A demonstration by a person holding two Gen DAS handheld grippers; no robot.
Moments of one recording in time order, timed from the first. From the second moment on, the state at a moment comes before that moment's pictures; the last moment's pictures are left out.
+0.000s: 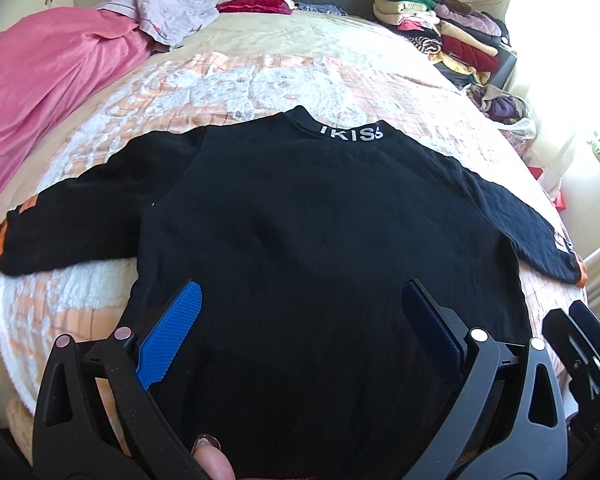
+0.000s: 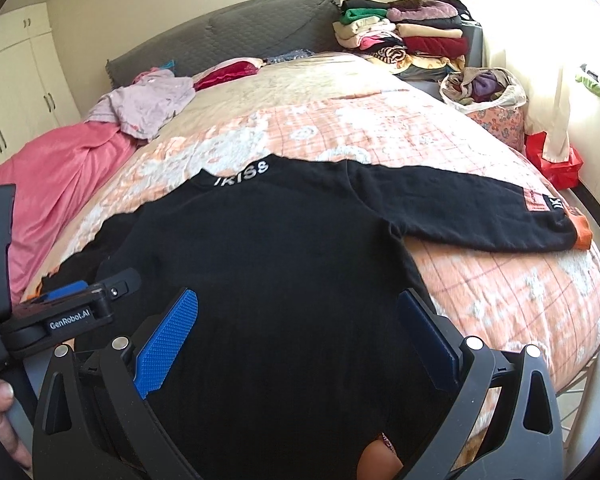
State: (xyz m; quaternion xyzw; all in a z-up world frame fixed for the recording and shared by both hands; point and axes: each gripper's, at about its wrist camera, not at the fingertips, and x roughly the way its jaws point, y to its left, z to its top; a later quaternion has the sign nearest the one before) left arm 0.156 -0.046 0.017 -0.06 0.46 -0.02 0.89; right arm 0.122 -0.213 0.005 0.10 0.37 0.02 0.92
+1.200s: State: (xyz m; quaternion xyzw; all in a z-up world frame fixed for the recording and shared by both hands) left arm 0.279 -0.151 0.012 -0.01 0.48 -0.10 0.87; right arm 0.182 -0.466 -0.016 0.28 0.36 -0.20 0.87
